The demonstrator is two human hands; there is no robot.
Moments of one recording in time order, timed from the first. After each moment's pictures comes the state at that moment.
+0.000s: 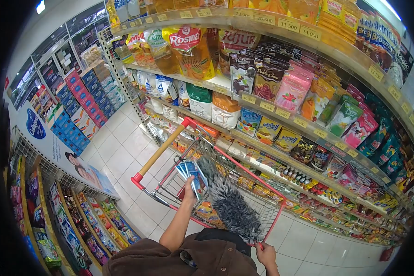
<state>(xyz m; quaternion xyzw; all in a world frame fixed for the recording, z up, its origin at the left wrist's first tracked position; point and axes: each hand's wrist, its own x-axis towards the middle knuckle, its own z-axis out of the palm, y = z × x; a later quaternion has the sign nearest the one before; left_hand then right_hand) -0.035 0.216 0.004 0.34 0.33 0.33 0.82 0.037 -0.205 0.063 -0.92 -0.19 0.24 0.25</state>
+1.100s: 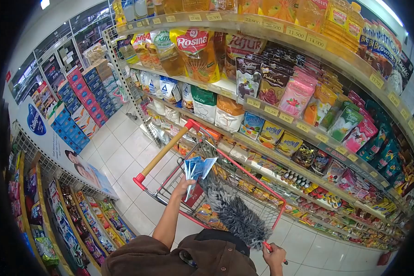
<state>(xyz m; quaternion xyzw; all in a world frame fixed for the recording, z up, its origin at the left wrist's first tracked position) -0.067 0.243 0.088 0.58 0.25 0.26 0.73 0.047 -0.220 0.072 -0.94 -0.27 0.03 0.22</state>
